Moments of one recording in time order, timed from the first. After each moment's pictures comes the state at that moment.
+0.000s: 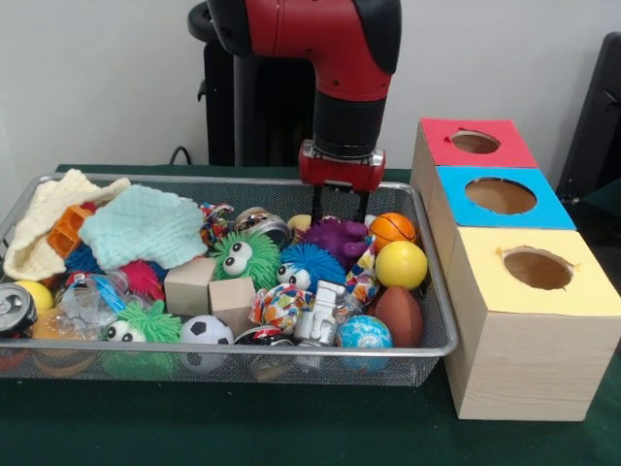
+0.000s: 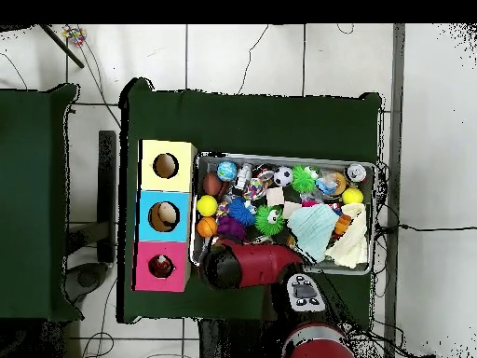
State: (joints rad) arm -0.22 -0.53 0.00 1.89 -0.31 0.15 1.98
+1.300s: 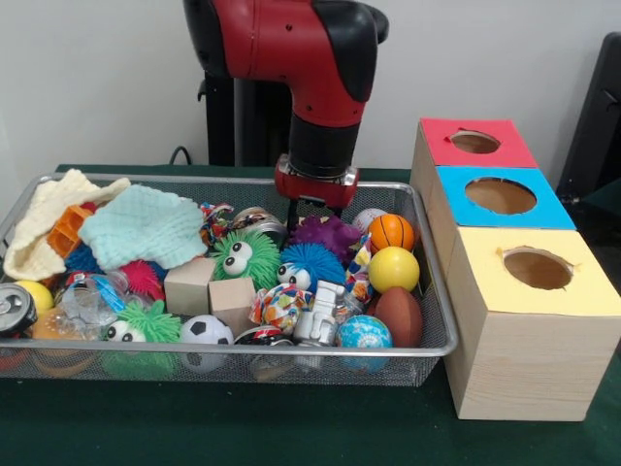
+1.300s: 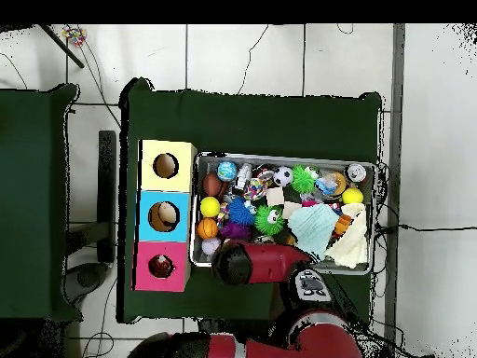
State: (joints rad) arm -0.25 -0.44 -0.03 1.85 -0.26 0.20 1.98
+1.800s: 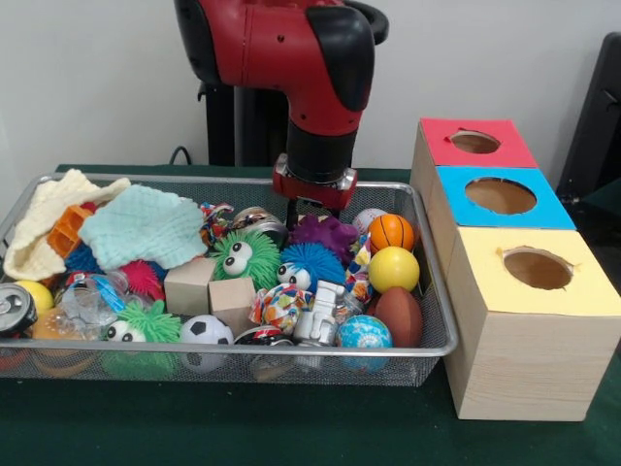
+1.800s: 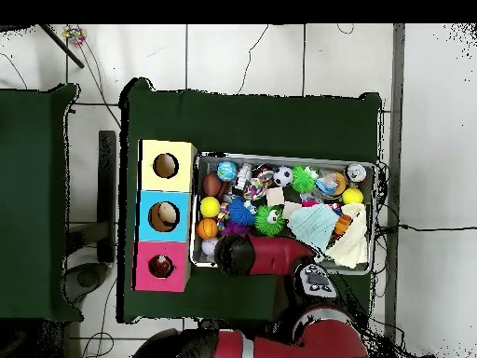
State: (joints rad) arm -0.25 -0.44 -0.03 1.81 -0.22 0.32 1.98
